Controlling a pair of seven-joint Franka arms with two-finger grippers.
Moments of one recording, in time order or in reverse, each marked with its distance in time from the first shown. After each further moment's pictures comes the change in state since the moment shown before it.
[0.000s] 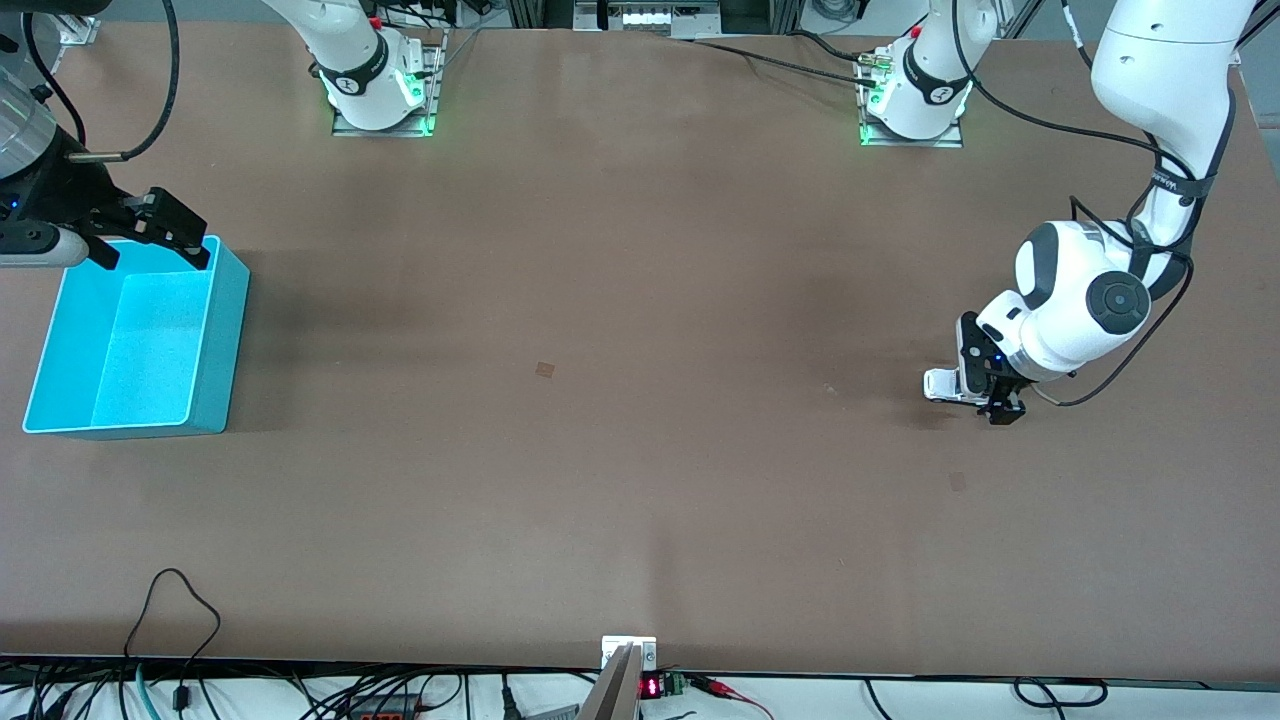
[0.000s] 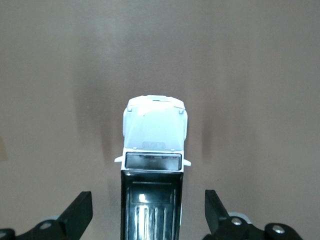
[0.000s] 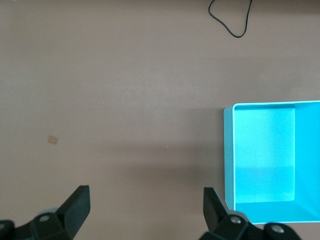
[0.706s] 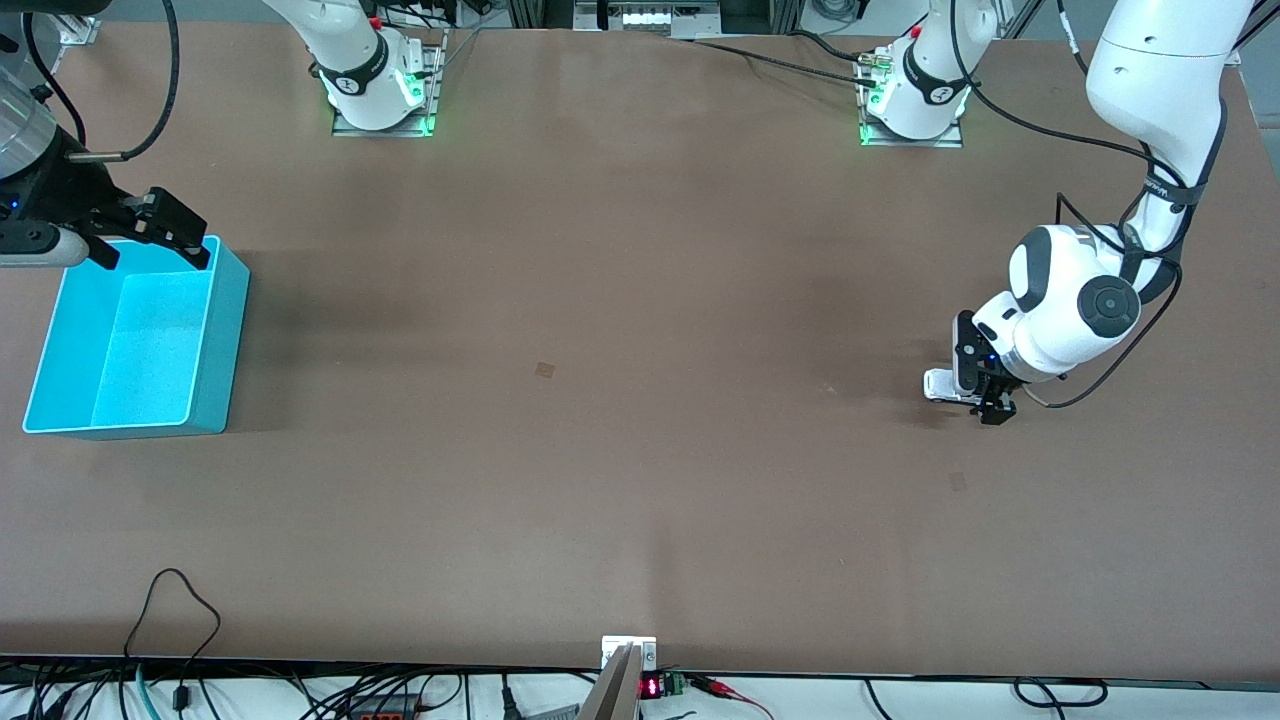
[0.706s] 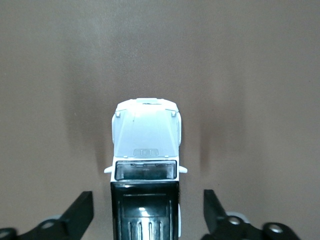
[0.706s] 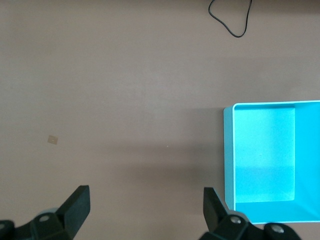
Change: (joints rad) left arm 0.001 0.019 -0.002 -0.004 0.000 0.023 0.033; right arm 0.000 0.000 0.000 0.000 0.000 -0.001 0.000
